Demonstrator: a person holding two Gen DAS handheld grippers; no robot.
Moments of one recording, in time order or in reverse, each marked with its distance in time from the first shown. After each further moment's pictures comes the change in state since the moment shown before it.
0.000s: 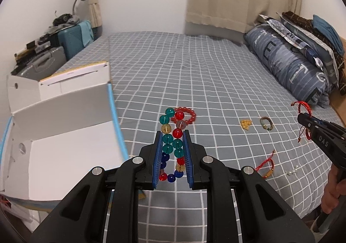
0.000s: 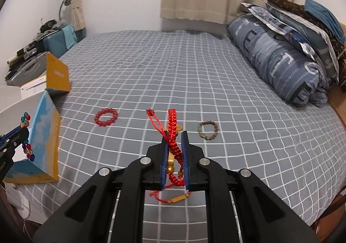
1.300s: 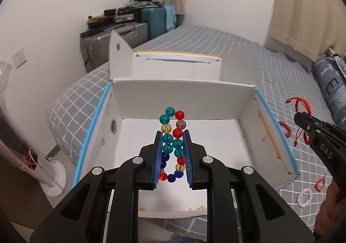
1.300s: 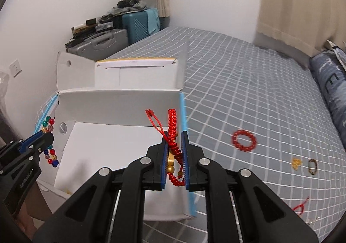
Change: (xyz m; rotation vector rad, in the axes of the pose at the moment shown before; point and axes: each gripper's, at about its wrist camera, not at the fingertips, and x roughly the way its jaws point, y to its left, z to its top) left arm -0.049 0.234 -0.025 -0.278 0.041 0.329; right arm -0.011 0.302 0.020 -0.269 0.011 0.345
